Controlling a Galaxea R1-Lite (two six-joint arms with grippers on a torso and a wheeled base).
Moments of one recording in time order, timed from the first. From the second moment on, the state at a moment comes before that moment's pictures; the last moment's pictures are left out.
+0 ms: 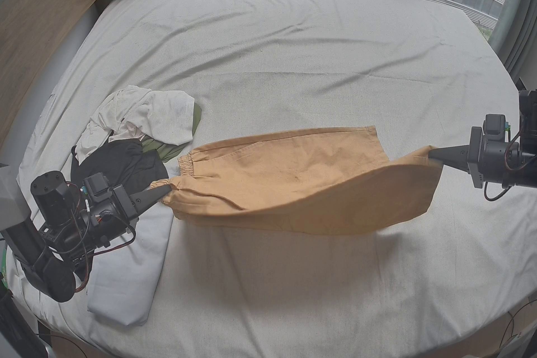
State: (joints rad) left arm -0.10 1.94 -0.32 -1.55 -0.60 -0.84; right arm 0.10 1.48 -0.85 -0.20 0.54 0.56
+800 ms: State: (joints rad) left arm -0.13 2.07 -0.46 -1.55 -0.48 -0.84; right arm 0.09 1.70 -1.04 -0.20 0.53 0.57
